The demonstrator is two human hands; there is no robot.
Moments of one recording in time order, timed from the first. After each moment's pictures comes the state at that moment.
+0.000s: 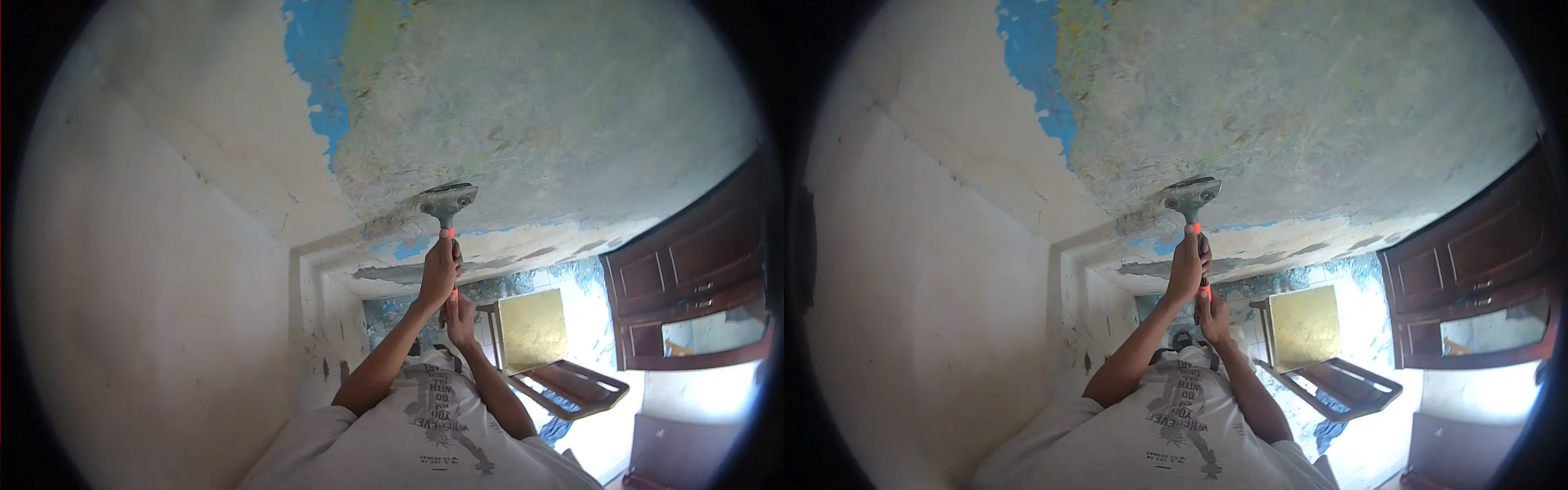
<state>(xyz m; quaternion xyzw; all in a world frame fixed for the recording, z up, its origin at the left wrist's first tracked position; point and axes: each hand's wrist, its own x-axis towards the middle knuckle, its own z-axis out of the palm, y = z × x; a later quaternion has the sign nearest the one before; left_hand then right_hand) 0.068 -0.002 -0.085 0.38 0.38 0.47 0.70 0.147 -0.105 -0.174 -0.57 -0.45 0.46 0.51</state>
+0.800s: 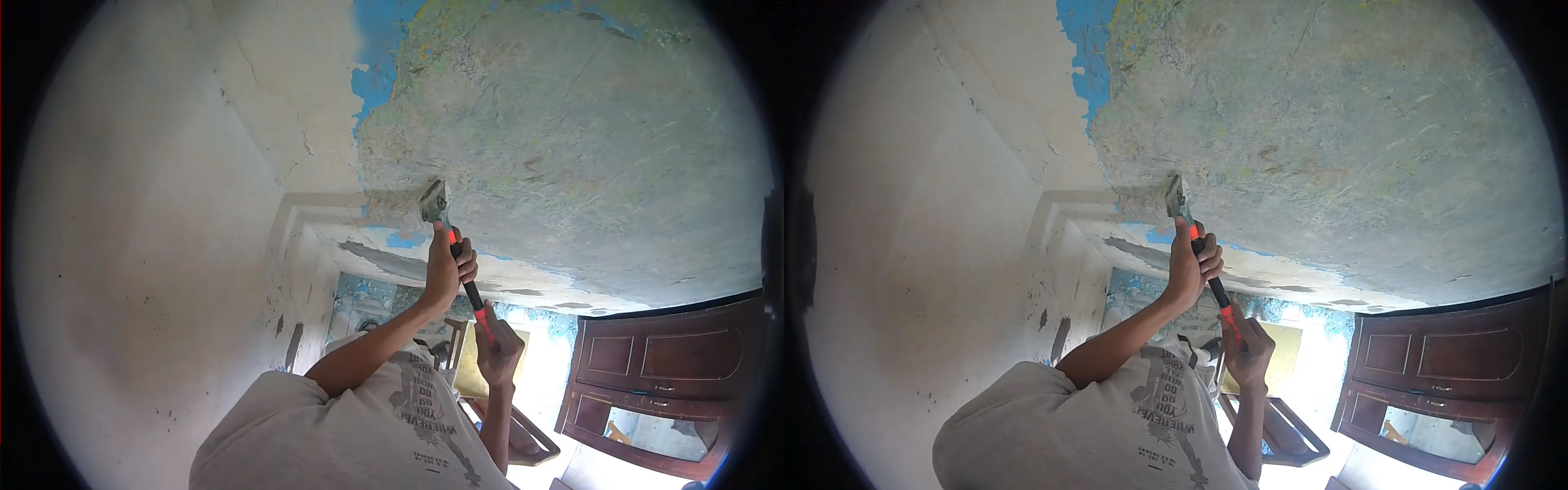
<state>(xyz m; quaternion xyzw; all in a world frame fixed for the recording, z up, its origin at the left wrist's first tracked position) 0.112 0.000 -0.037 0.16 0.24 0.64 0.71 0.263 -0.114 -0.030 -0.57 -0.70 0.18 0.39</state>
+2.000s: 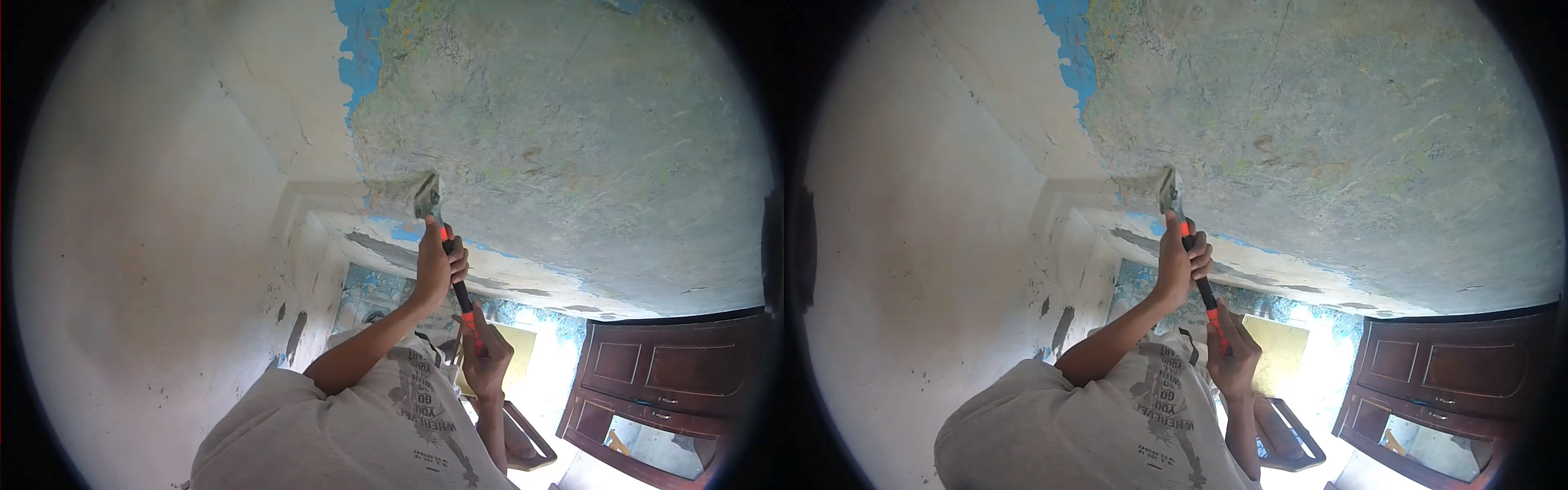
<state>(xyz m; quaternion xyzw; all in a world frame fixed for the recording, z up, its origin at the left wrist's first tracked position) 0.109 -0.008 -0.028 0.13 0.32 0.65 0.68 0.253 -0.127 -0.019 -0.57 -0.69 0.27 0.35</state>
